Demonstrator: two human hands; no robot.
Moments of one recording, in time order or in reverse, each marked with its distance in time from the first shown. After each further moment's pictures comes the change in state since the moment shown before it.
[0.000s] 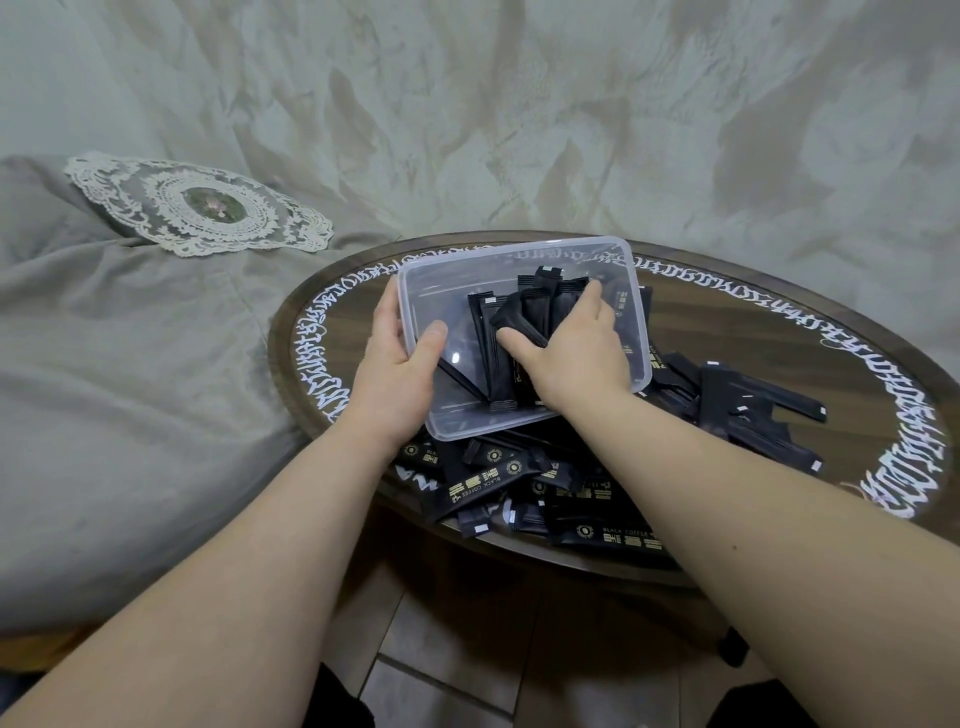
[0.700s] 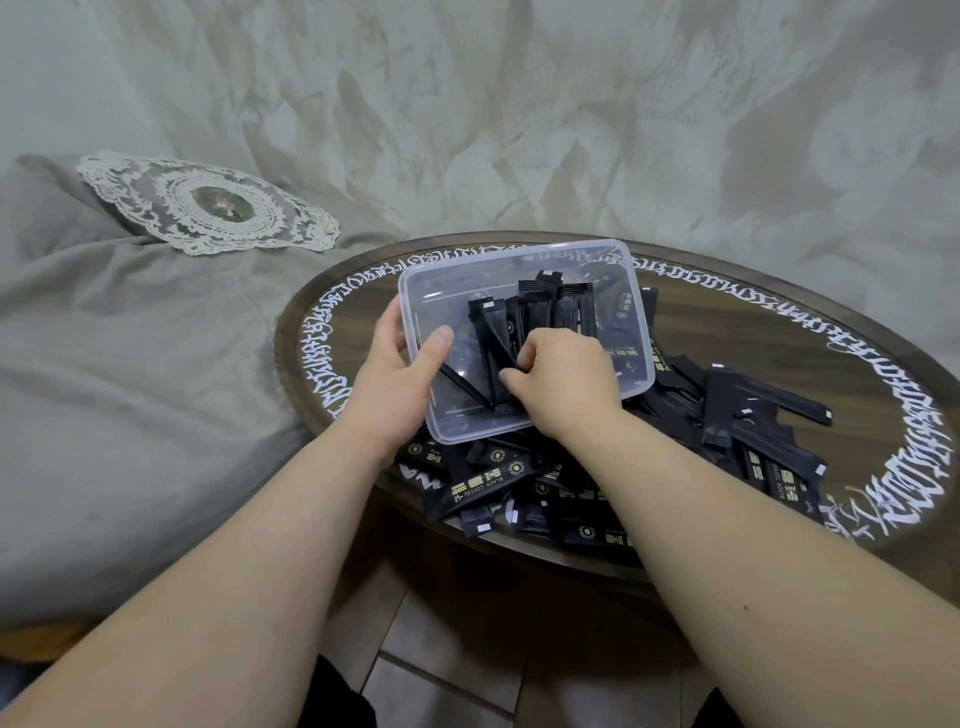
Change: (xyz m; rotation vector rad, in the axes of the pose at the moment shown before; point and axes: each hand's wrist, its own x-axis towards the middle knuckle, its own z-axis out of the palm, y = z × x) left_hand -0.003 -0.006 -0.004 -0.144 -0.045 -0.112; right_hand -0.022 -0.006 -0.001 -0.182 -0.096 -0.224
